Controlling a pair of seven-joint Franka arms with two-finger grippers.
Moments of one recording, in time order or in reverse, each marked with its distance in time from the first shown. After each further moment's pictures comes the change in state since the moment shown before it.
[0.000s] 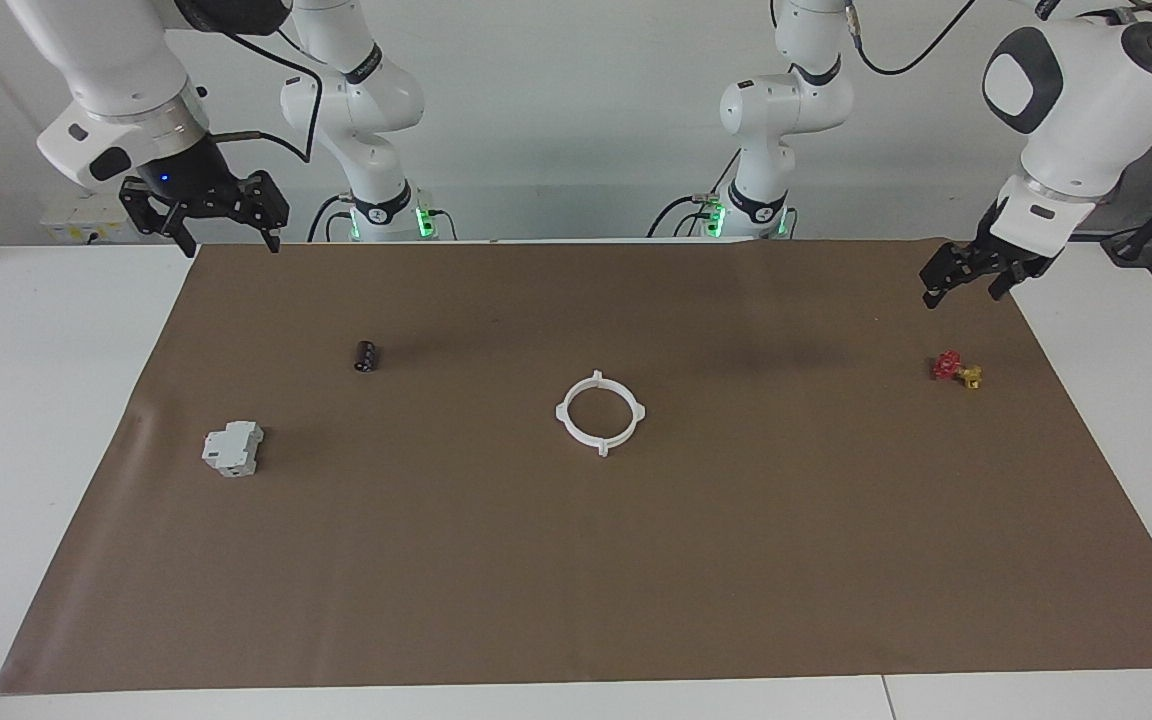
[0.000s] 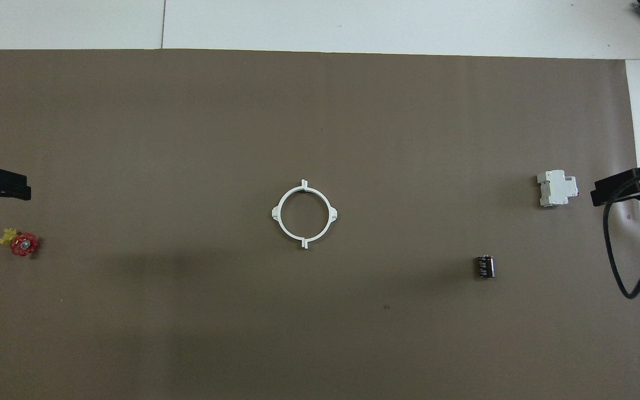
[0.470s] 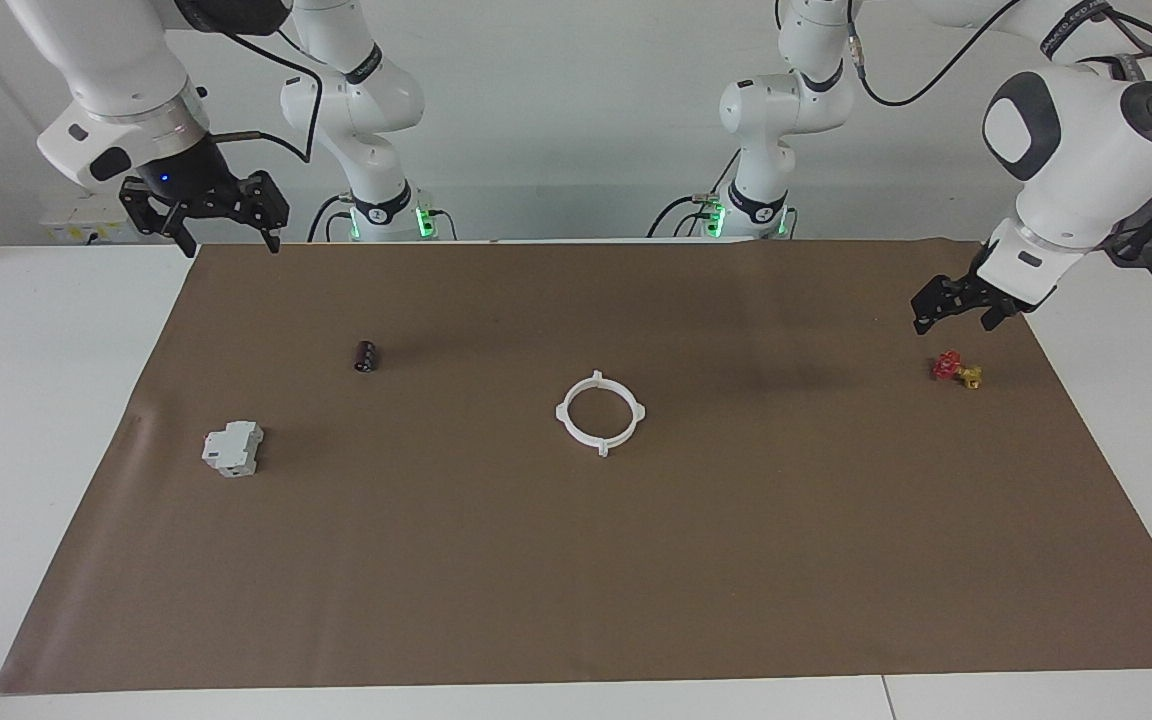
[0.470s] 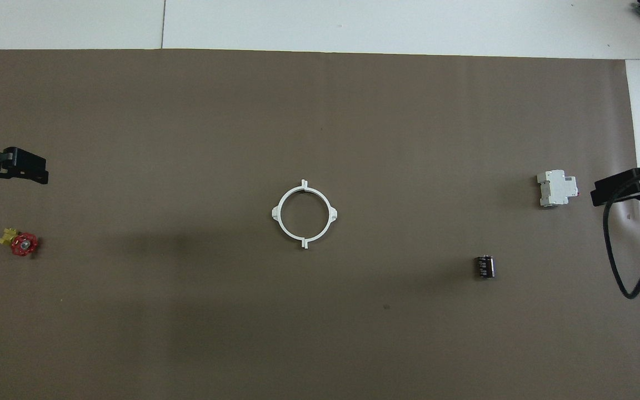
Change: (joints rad) left arm -0.015 0.081 0.045 0.046 -0.011 -0.031 0.071; right arm 0.000 0.000 0.000 0.000 0.000 0.000 0.000
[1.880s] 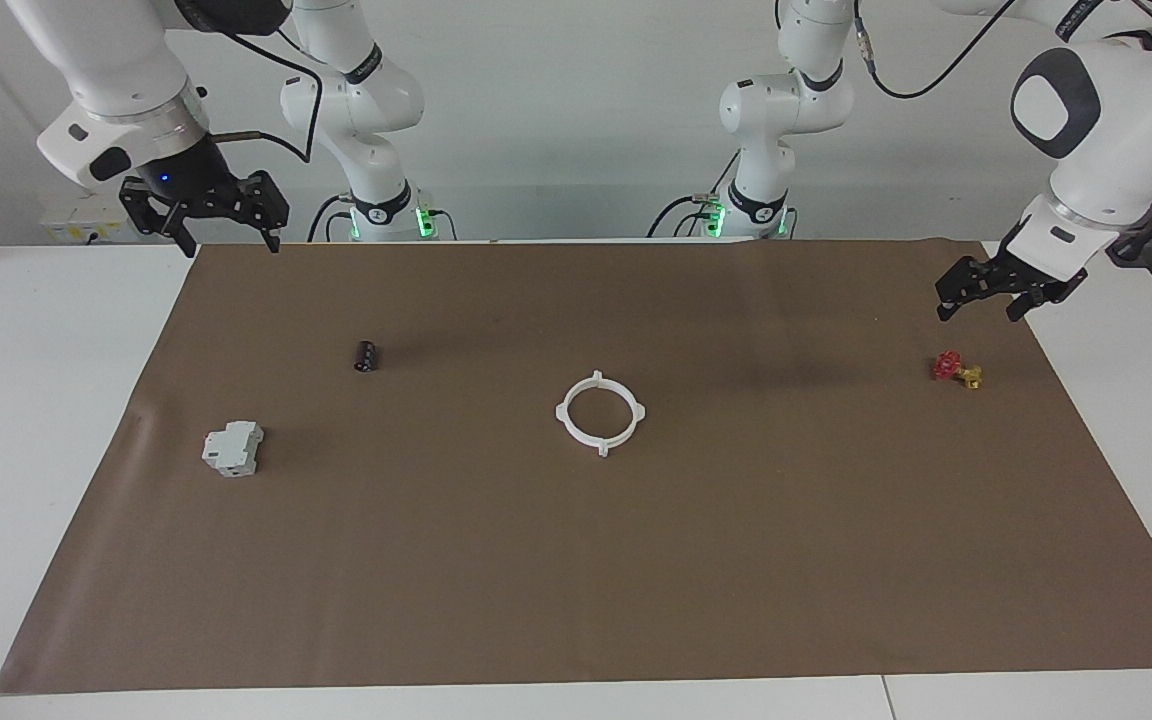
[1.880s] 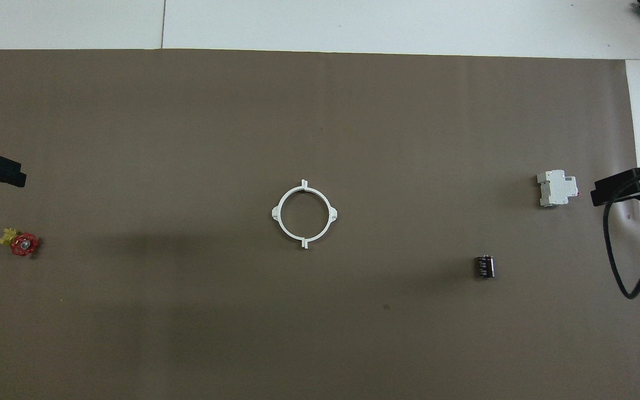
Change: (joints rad) left arm -0.002 -0.016 0.018 0.025 -0.011 0.000 0.098; right arm 0.000 0.000 0.000 0.000 0.000 0.000 0.000
